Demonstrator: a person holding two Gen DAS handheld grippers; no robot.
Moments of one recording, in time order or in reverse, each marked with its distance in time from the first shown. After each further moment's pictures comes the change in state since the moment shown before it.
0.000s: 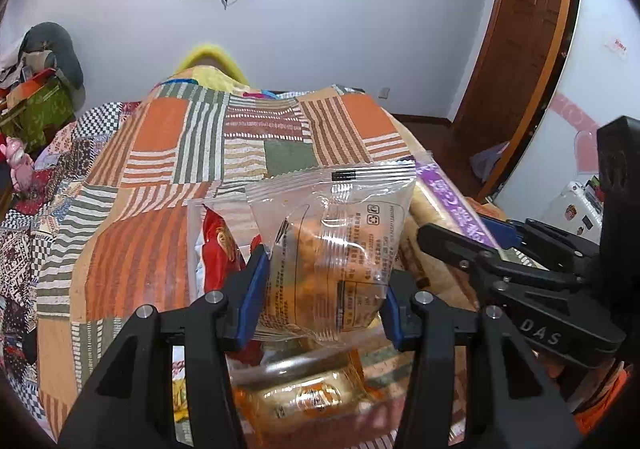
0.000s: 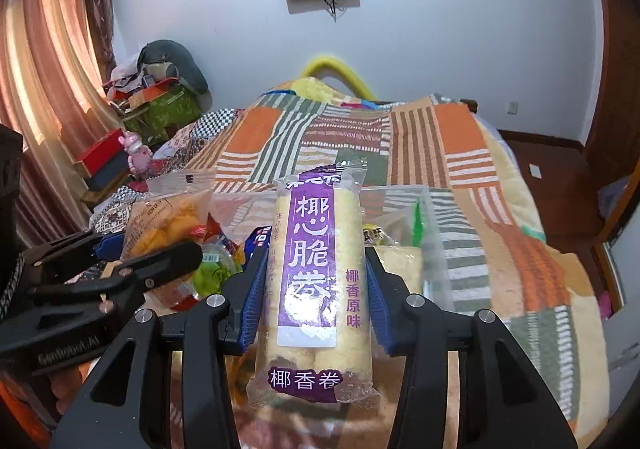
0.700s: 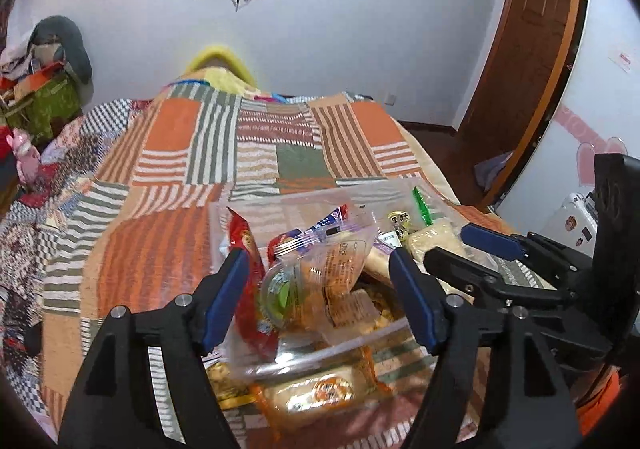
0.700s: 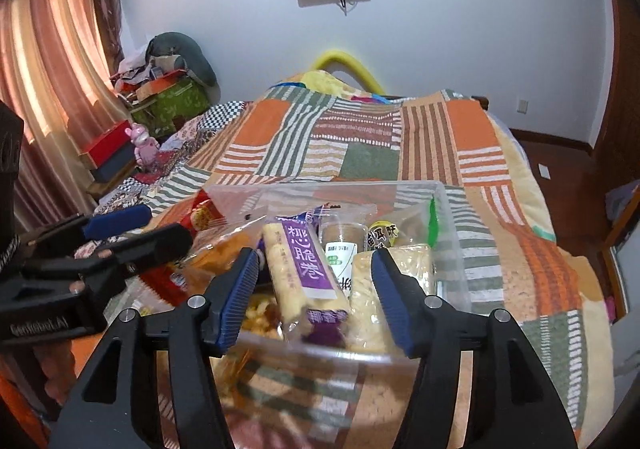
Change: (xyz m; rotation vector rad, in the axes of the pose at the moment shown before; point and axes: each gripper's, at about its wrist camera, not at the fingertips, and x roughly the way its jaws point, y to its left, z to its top) left arm -0.024 0.016 0.002 -0.024 -0.032 0.014; right arm -0.008 0.002 0.001 -0.034 0.012 0.029
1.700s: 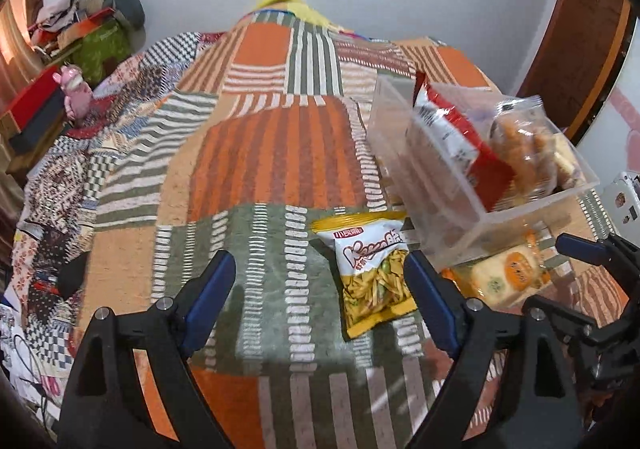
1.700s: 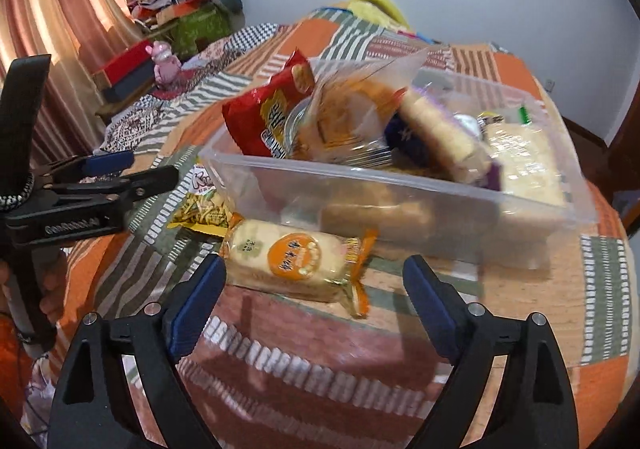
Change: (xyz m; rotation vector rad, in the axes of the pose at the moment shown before) left arm 0.013 0.121 -0.088 -0.082 0.183 0.158; right arm 0.047 0.074 -0.056 -0.093 0.237 0.006
